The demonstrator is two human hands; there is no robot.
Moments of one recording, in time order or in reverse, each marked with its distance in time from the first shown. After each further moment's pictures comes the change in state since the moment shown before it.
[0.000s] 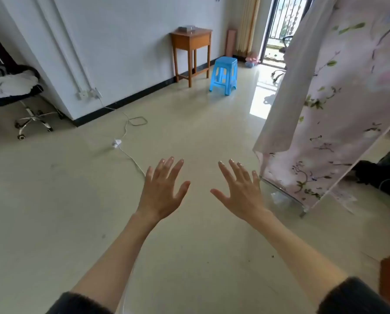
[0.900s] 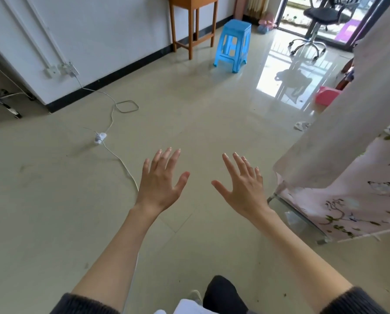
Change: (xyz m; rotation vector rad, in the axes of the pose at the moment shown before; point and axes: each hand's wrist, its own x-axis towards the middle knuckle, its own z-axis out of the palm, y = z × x) left_hand 0.357 -0.134 0.093 -0.089 -0.049 -0.097; right_hand 0.369 0.051 0.064 0.105 -0.077 0.086
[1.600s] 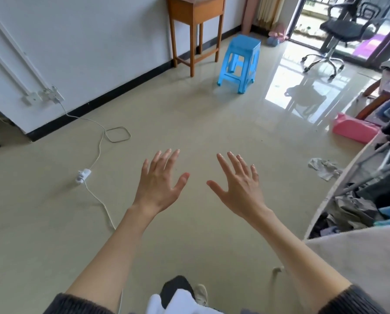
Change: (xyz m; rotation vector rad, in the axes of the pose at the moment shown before) left_hand 0.414 -0.019 0.039 -0.011 -0.048 -0.053; right_hand 0.415 0.082 -0.036 -0.003 -0.014 -0.071
